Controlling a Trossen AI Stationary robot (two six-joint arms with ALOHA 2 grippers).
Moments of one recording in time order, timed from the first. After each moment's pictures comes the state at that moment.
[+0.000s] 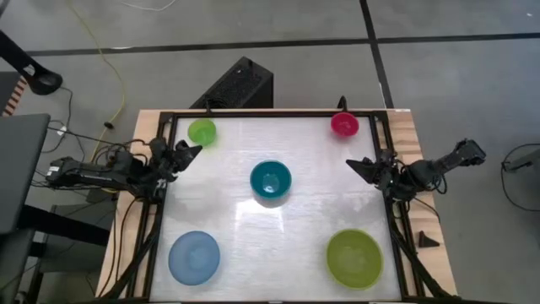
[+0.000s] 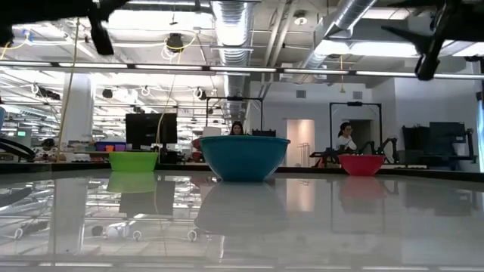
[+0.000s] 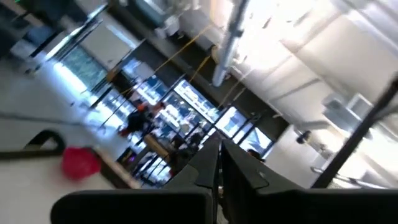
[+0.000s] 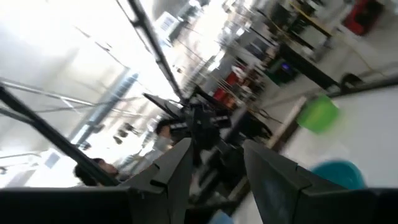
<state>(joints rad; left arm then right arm) -0.06 0.39 0.23 0.70 -0.37 -0.57 0.41 0.26 0.10 0.57 0.70 0.69</state>
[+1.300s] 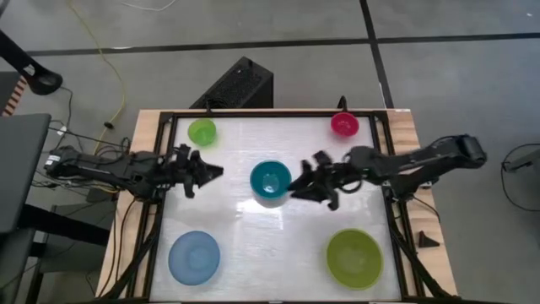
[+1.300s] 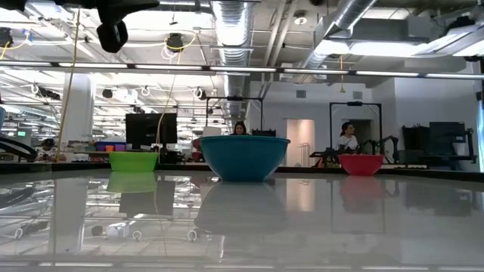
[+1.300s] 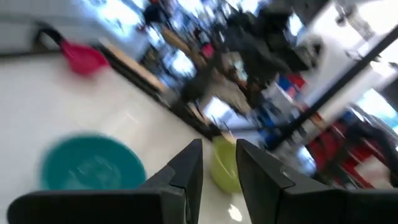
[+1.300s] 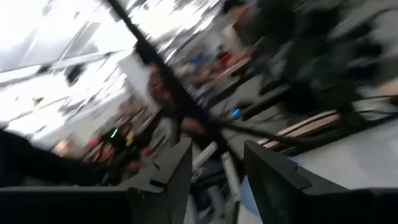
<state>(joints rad) -0.14 0.61 0.49 0.20 -0.27 -0.63 0.14 1.23 0.86 0.52 -0.23 0.65</state>
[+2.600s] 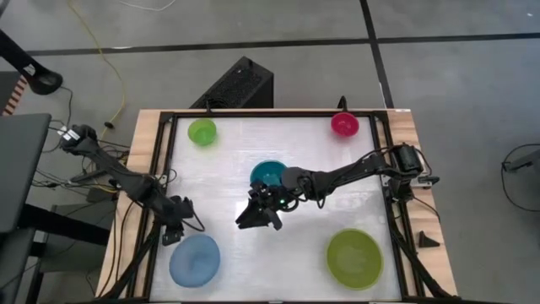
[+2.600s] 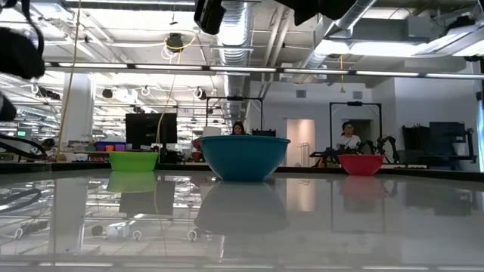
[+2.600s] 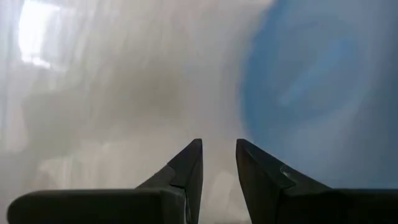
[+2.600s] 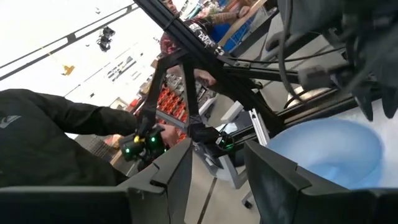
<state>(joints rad) -0.60 0.83 0.43 -0.63 0.19 -0.97 0.14 1.85 1.27 0.69 -0.45 0.83</state>
